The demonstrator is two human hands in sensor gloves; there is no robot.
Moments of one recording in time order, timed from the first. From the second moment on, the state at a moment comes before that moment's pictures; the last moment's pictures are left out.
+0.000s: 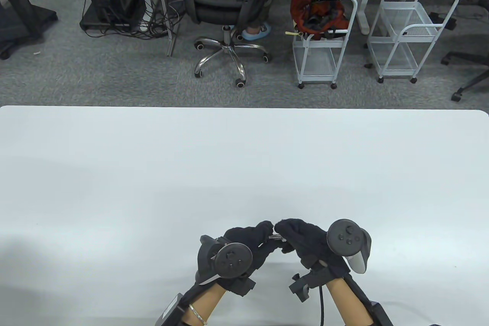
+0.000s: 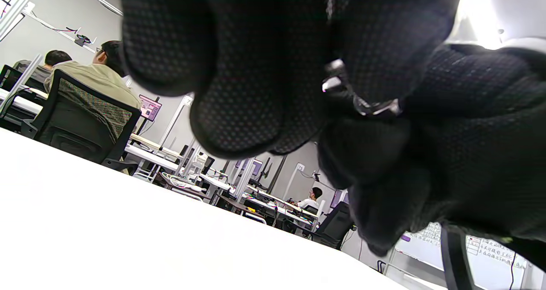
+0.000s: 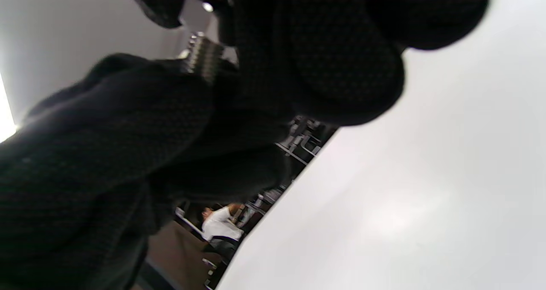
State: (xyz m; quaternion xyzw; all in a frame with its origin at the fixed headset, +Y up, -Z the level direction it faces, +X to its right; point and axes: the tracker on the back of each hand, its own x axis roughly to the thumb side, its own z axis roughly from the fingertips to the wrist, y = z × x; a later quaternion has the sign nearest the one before) left_hand -0.063 -0.691 -0.251 0.15 -0.26 0.26 0.92; right_hand 0.149 -0.712 -0.274 0.18 -0.03 0.84 0.51
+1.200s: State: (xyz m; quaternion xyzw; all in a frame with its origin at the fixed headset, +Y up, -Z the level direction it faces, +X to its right) left_hand -0.068 -0.692 -0.253 0.15 -0.25 0.27 0.92; right_hand 0.152 -0.717 -0.276 0.21 0.10 0.81 0.54
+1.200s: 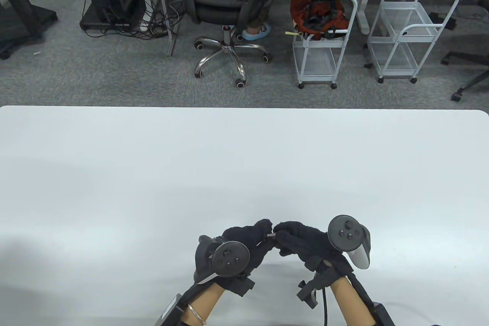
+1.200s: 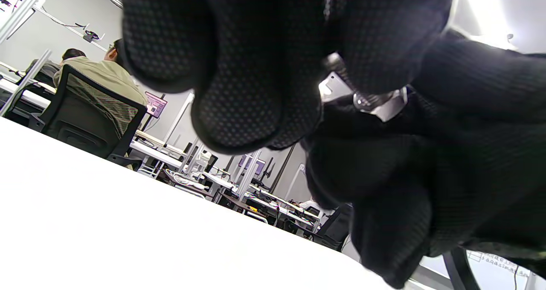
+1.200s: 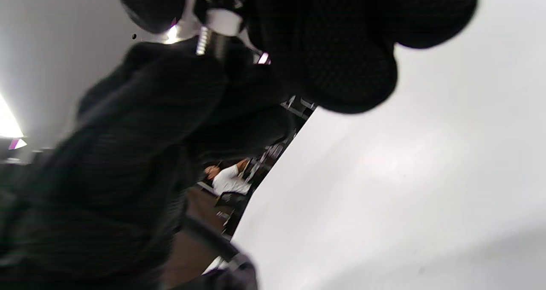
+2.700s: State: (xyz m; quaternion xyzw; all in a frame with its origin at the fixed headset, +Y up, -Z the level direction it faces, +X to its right) left_hand -0.070 -0.691 -0.253 0.15 -0.25 0.29 0.91; right_hand 0.151 -0.715 -0.275 0.23 0.10 0.81 0.54
